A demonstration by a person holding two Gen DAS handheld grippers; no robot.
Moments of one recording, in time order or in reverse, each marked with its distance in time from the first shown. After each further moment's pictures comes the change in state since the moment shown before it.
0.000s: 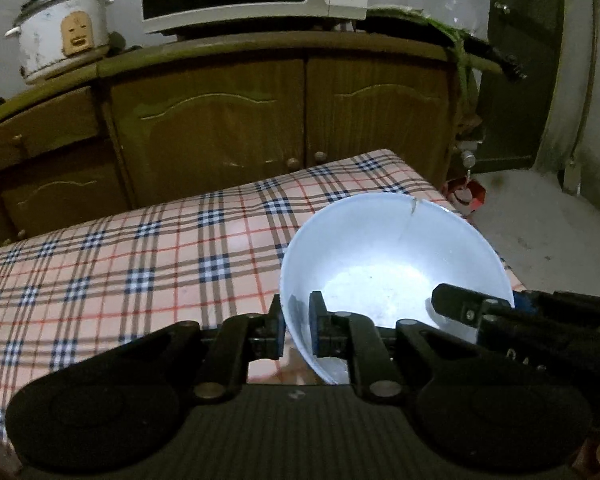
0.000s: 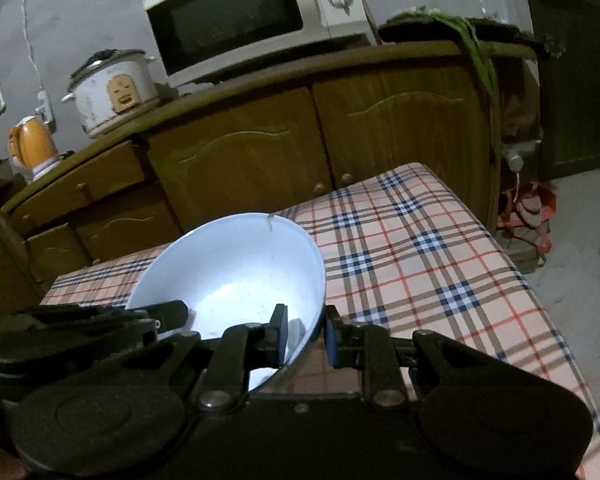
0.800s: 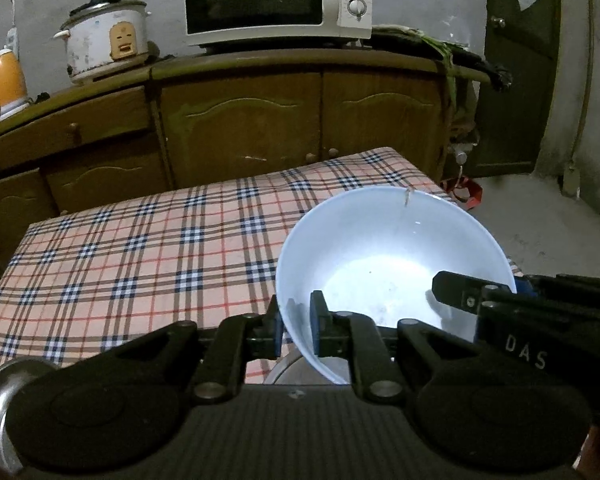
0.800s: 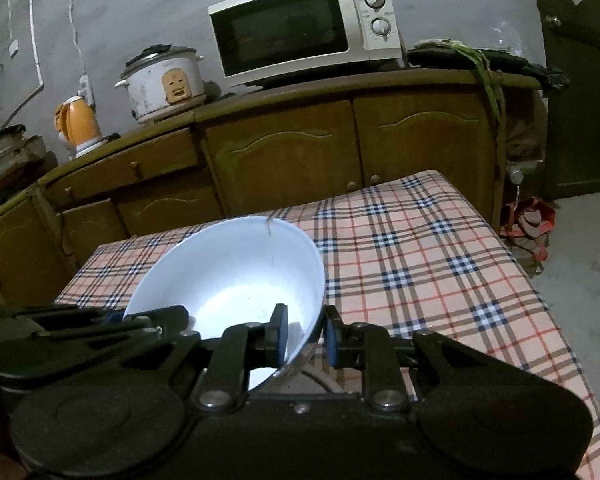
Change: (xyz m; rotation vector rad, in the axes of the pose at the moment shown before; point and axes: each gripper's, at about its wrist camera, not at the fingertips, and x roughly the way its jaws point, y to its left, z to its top) left arm -0.090 0.015 -0.058 -0.010 -0.037 0.038; right arm -0.095 0.052 -0.056 -0.079 -0.024 0.024
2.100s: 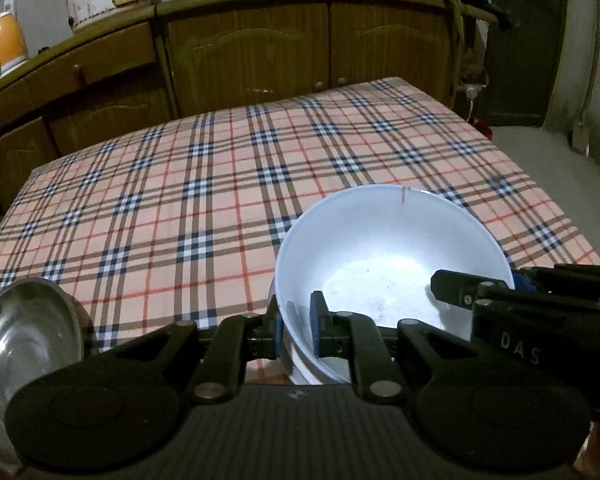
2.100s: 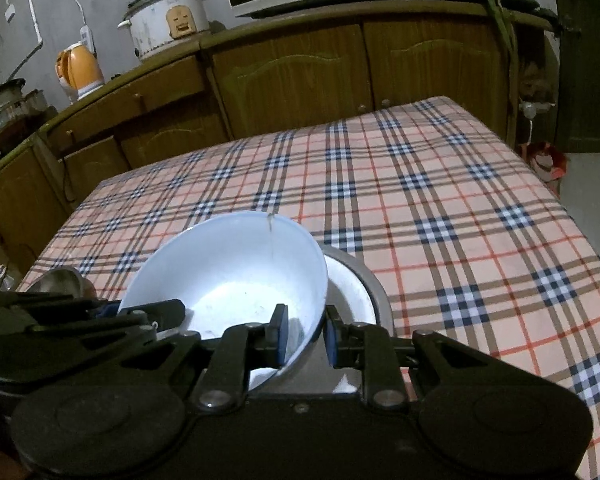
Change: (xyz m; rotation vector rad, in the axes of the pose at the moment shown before) left arm 0.013 0.011 -0.063 0.020 0.144 0.021; right arm 0.023 0.008 -0.070 0.002 0.157 0.012
